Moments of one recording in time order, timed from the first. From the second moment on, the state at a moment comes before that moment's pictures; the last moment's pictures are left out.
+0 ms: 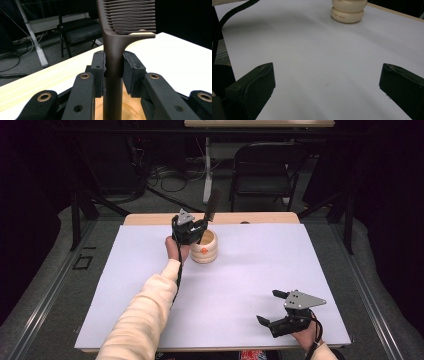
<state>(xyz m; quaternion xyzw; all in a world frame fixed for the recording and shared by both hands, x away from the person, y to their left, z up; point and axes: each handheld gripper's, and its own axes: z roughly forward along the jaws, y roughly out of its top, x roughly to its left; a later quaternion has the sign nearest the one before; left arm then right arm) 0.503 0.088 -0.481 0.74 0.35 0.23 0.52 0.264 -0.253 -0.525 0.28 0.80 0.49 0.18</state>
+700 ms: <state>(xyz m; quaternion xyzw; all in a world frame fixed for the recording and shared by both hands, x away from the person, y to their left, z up) 0.503 0.086 -0.491 0.76 0.35 0.23 0.50 0.264 -0.254 -0.525 0.28 0.80 0.50 0.18</state>
